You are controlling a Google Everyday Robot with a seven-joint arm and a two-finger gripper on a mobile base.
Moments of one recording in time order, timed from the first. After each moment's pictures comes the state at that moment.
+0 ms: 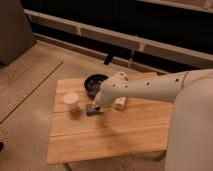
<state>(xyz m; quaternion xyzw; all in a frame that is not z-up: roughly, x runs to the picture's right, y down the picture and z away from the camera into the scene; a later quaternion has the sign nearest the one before) -0.049 0.109 0.801 -0.28 0.12 0.78 0.54</state>
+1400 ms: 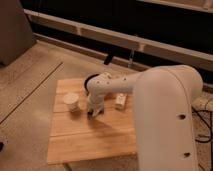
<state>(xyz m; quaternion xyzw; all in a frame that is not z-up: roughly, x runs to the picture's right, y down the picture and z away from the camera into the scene) -0.083 0.144 0.853 -0.31 0.20 0.74 0.56</state>
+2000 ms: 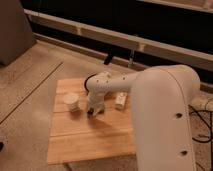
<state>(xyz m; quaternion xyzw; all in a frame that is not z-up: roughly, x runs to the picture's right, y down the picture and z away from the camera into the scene) -0.082 0.136 0.853 -0.31 0.19 0.74 0.56</state>
